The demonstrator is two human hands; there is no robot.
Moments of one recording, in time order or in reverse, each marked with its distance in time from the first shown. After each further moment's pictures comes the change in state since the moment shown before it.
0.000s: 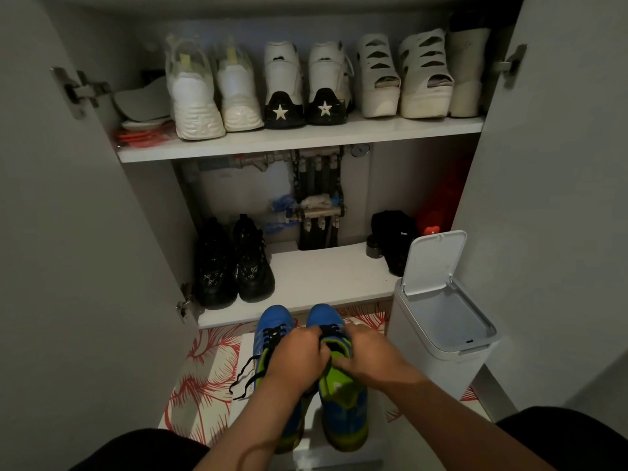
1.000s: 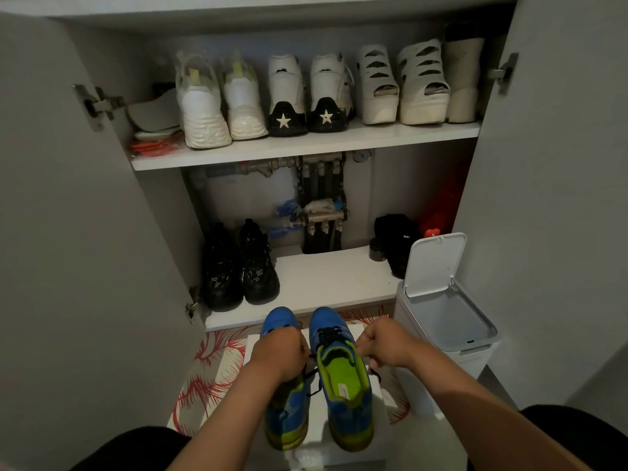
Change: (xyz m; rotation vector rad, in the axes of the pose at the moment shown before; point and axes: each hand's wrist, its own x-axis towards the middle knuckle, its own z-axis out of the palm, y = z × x) left_hand -0.010 -0.016 -0.043 0.163 -0.293 -0.115; right_hand 0.000 0.017 -0.041 0.367 -0.258 0.224
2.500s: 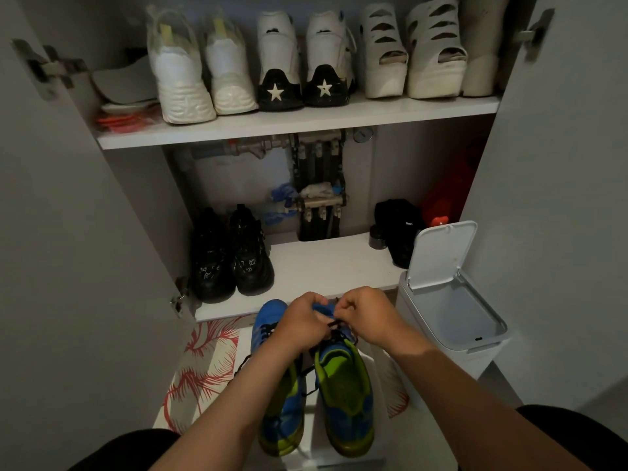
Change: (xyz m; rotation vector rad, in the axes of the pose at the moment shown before) left_hand 0.054 0.031 0.002 -0.800 0.037 -0.102; right_hand 0.044 -0.026 0.005 -0.002 0.272 -0.209
